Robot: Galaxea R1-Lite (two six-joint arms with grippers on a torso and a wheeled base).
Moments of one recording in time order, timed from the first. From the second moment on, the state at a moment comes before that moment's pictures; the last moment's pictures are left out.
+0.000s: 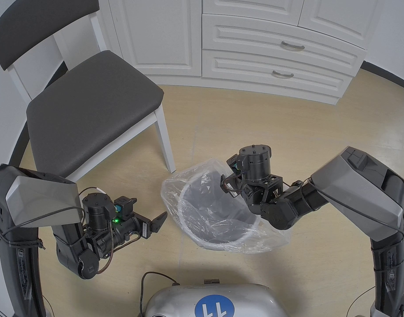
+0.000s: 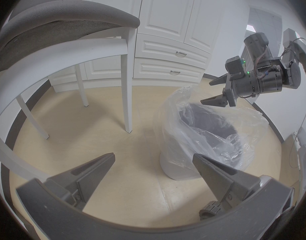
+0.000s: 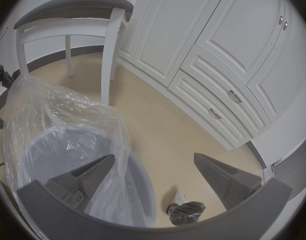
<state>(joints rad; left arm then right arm) -0.34 2.30 -0.48 -1.53 -0.11 0.07 0.61 2.37 -1.36 -0.76 -0.52 -0.47</state>
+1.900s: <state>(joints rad) -0.34 2.30 -0.49 -1.53 -0.10 0.08 0.59 2.57 -1.65 -0.92 -0.51 -0.49</state>
